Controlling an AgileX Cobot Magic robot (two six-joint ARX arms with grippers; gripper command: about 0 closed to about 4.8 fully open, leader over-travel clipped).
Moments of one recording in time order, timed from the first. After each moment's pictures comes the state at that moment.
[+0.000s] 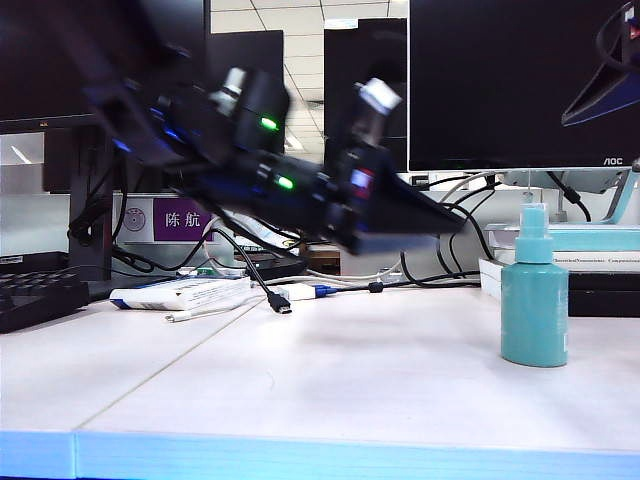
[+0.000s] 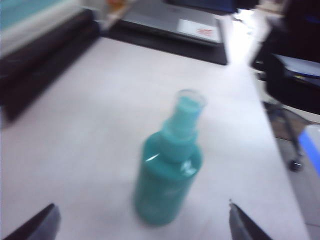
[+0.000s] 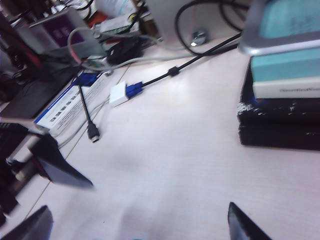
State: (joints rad) left arm -0.62 2.05 1.21 0.39 0.96 0.25; right arm -0.03 0.88 0.42 0.19 -0.47 0.31
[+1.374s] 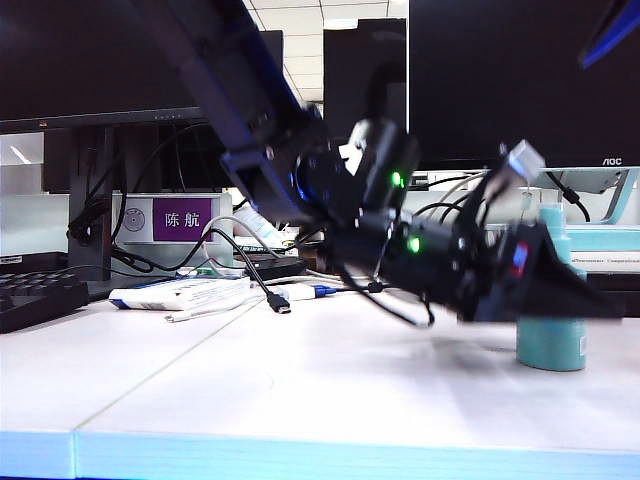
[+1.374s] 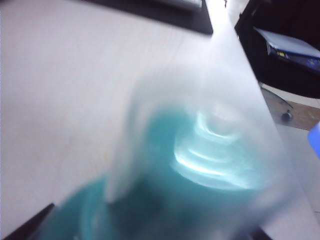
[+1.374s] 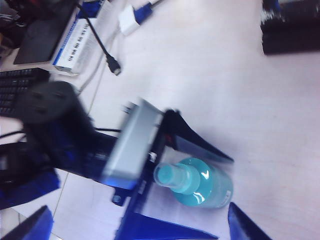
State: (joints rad) left arm -0.81 2.32 1.47 0.34 0.85 0.20; right arm -0.04 0.83 0.80 -0.61 -0.55 0.29
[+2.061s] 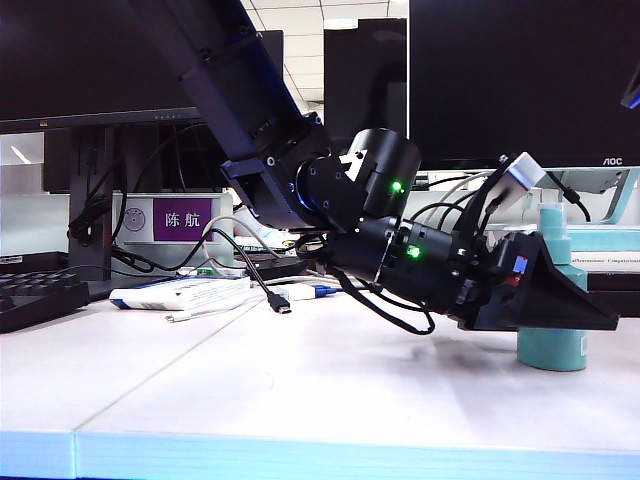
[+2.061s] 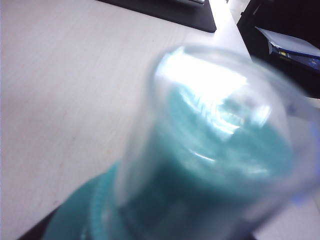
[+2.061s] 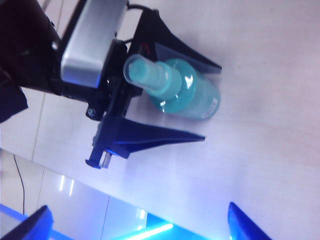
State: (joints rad) left arm -0.81 2.32 1.47 0.35 0.84 0.20; right arm -0.04 0.83 0.80 -0.91 -0.55 0.16
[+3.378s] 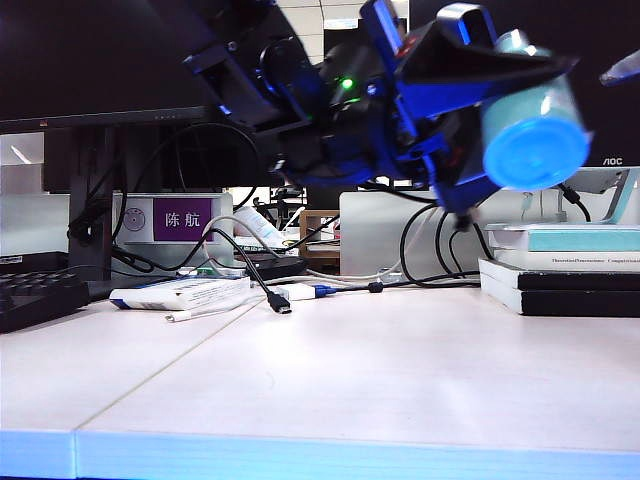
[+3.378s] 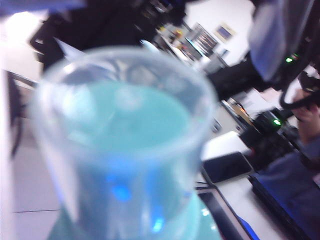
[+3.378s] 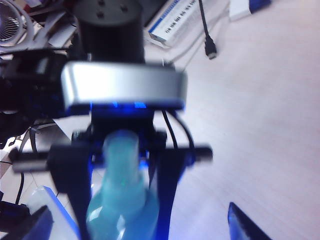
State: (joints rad) left arm -0.78 2.12 1.46 0.07 1.56 -0.11; right arm -0.04 0.83 0.80 -0.62 -0.90 0.08
